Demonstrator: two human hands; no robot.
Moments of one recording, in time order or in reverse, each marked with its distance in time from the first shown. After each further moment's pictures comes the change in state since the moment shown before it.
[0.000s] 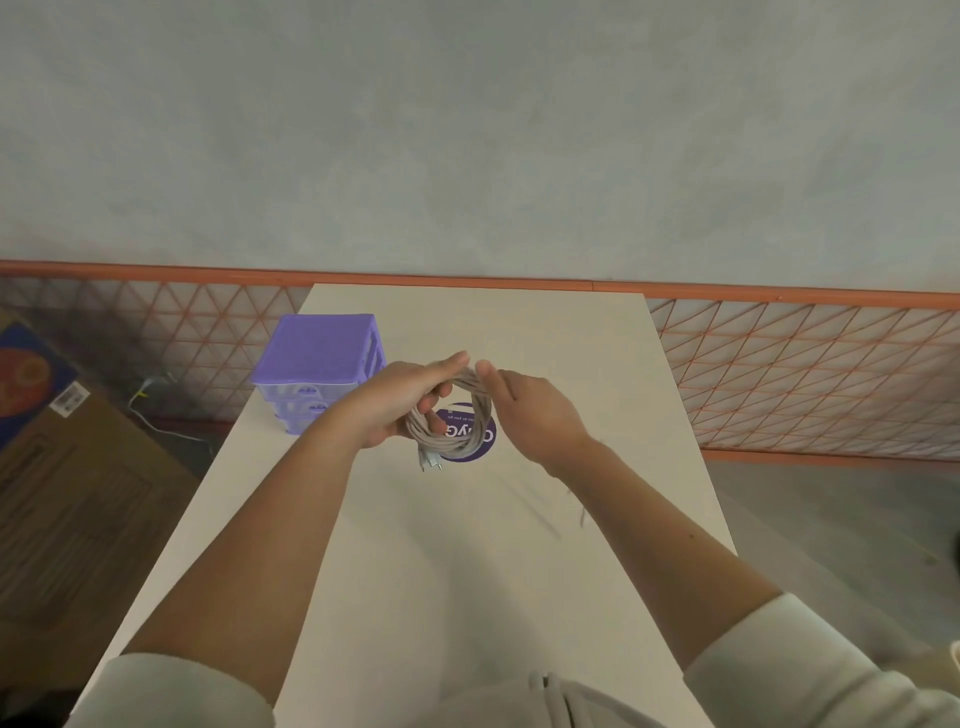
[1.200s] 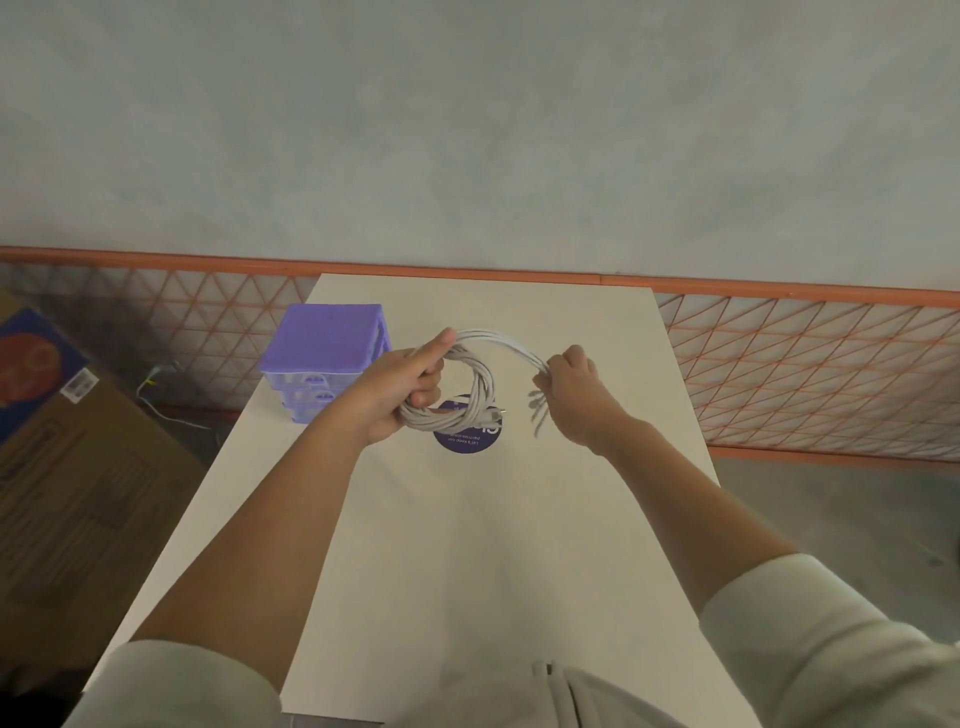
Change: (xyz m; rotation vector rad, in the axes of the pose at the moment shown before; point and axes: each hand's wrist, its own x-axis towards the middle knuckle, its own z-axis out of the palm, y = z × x) left_hand -0.002 -0.012 -0.007 -0.233 -0.018 0.104; right_hand 0.031 0.064 -0.003 -0.316 0.020 -0.040
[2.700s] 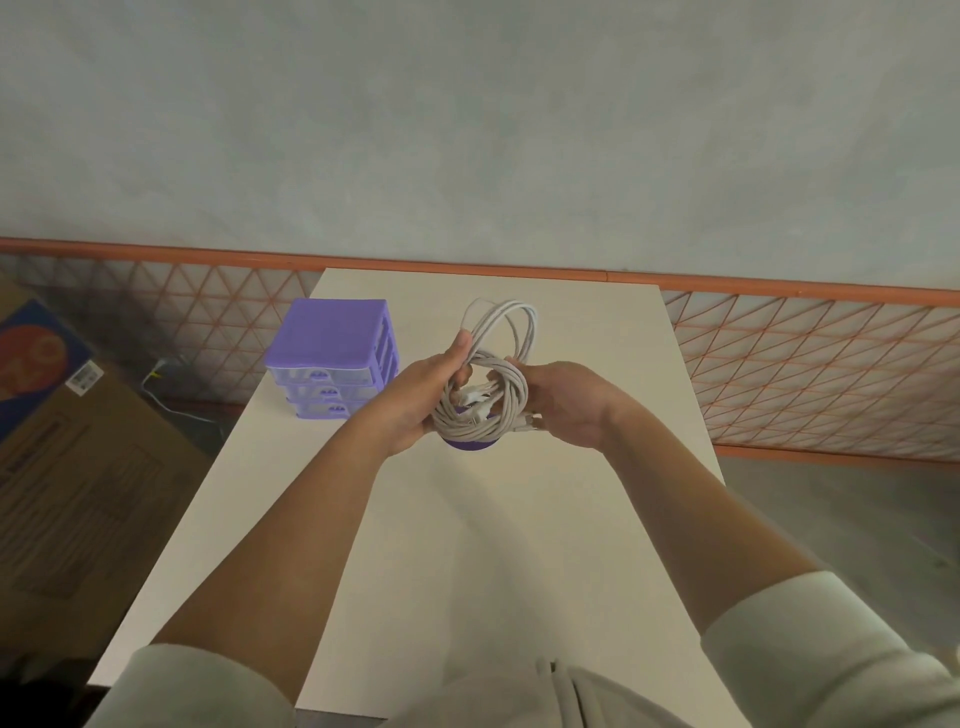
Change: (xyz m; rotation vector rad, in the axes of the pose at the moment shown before) left_hand 0.001 -0.009 0.017 0.069 -0.054 -0.030; right_hand -0.005 -0.030 -0.017 1.248 -0.500 0.216
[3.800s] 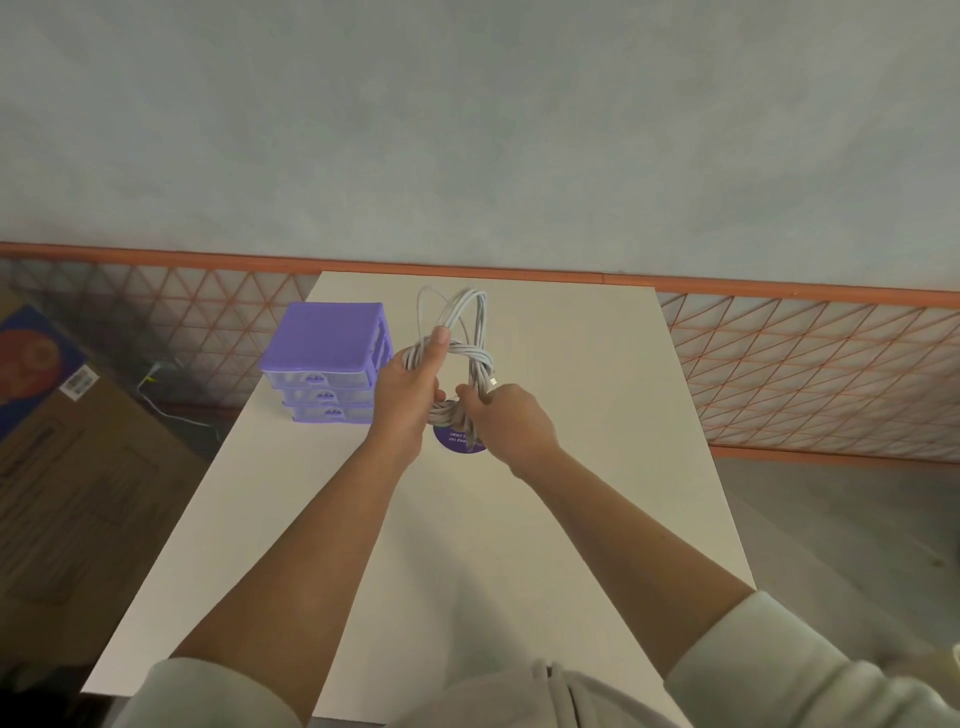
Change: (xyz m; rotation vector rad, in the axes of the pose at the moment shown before) left_hand 0.010 -0.012 0.016 -0.174 0.608 0.224; right_hand 0.013 0.020 0.064 -0.790 0.530 0.010
